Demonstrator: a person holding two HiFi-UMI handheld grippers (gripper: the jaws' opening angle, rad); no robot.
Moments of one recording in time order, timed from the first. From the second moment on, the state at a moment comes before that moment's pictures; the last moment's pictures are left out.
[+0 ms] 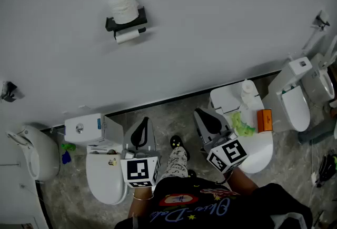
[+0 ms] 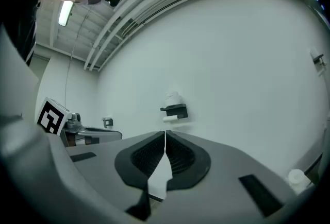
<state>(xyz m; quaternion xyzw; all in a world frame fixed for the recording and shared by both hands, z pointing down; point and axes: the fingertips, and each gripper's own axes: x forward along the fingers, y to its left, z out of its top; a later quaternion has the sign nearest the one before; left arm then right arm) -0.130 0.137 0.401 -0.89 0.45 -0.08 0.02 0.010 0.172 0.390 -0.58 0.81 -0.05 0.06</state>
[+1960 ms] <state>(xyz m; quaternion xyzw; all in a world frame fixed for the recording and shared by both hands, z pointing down) -0.121 -0.239 0.385 -0.70 0.38 0.46 -0.39 0.055 -0.166 0.365 -0.41 0.91 -0.04 0.02</state>
